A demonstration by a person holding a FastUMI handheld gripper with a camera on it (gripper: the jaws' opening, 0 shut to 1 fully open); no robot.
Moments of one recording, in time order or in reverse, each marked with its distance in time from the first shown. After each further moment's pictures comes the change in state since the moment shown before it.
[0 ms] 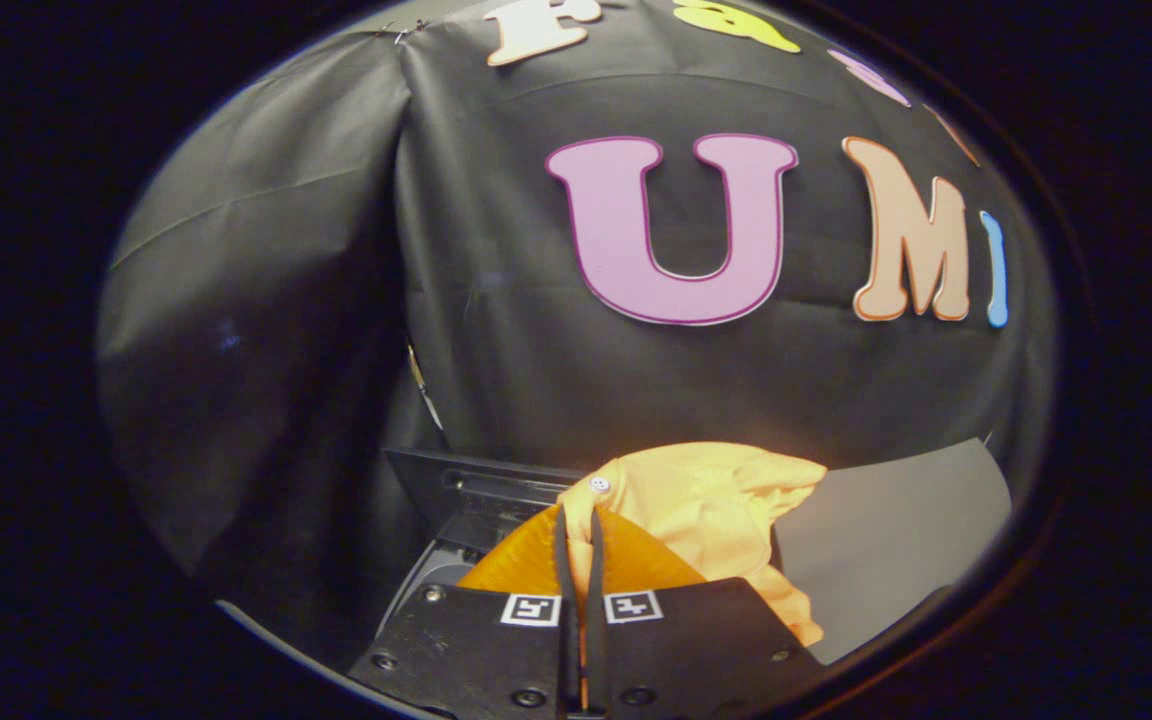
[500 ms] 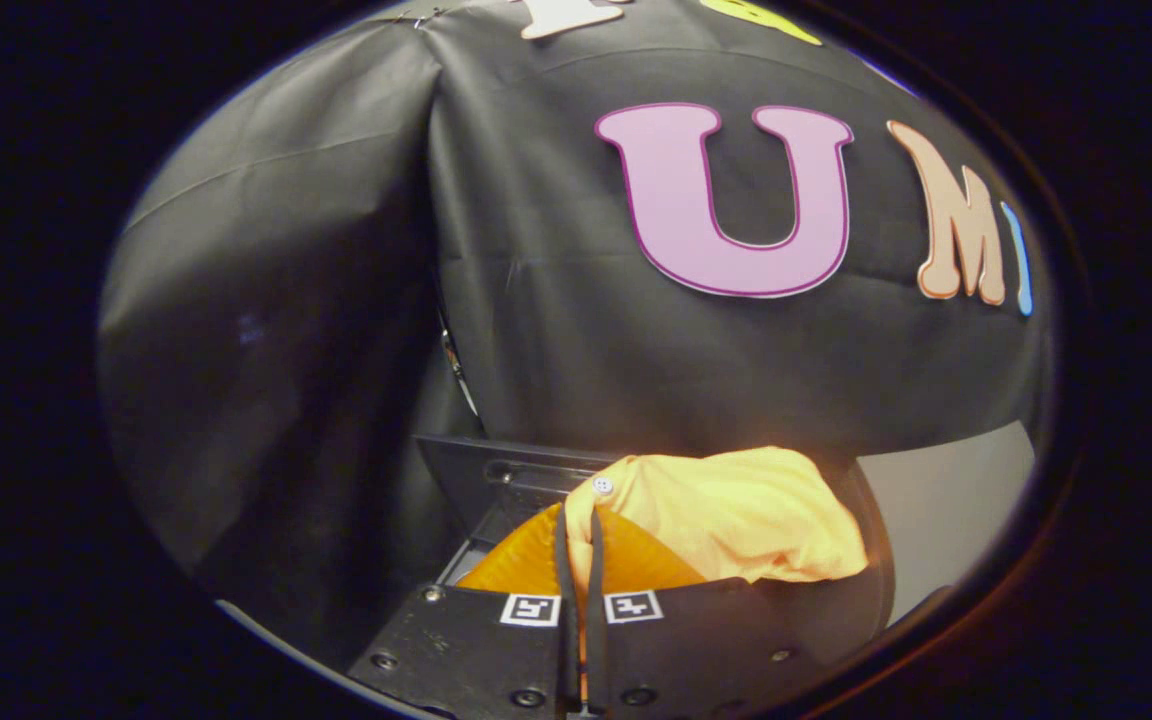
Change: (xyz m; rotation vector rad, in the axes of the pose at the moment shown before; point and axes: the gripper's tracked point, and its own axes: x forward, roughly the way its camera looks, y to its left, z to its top) arm 0.043 0.050 -0.030 0.026 0.030 0.080
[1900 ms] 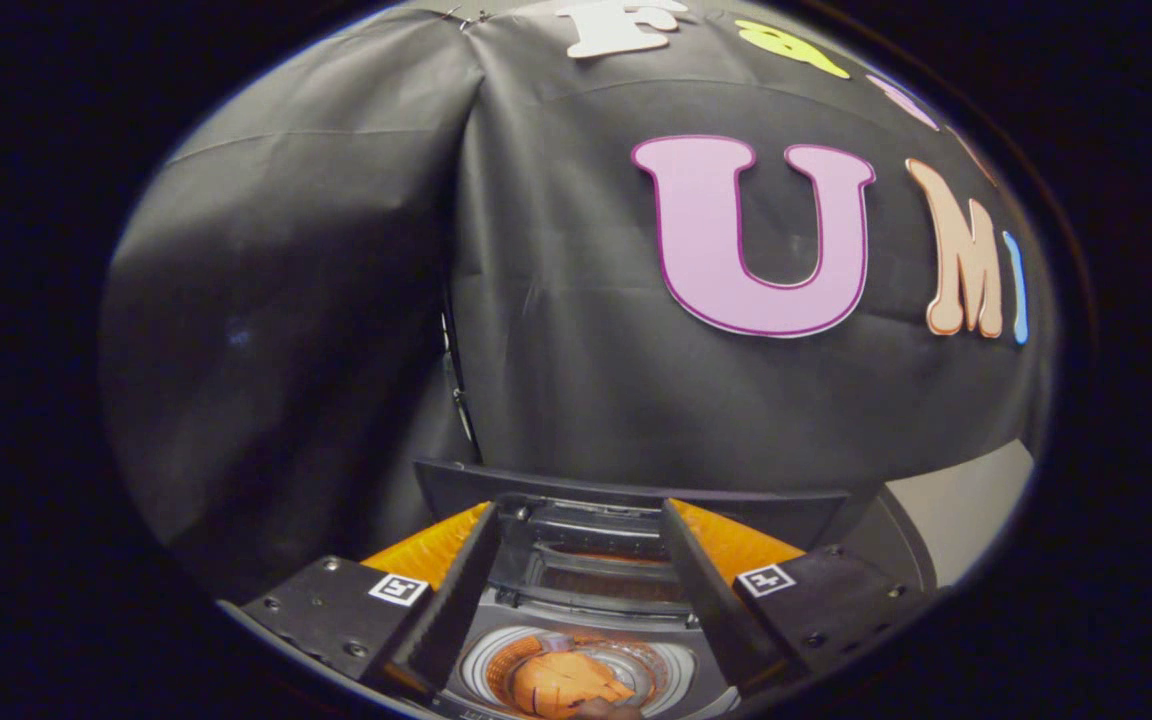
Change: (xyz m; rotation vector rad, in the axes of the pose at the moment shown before) arm 0.041 0.017 0.014 -0.098 -0.177 -0.074
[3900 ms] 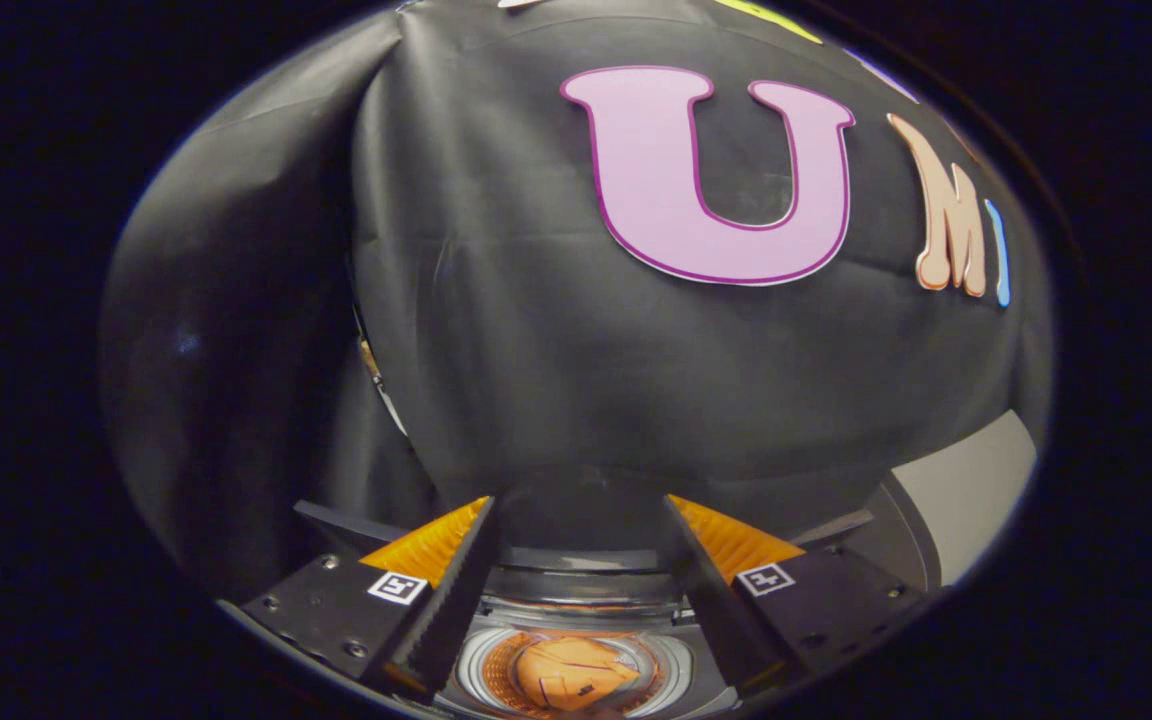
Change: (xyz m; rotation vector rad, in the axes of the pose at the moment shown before) arm 0.084 -0.040 -0.015 0.094 0.183 -0.118
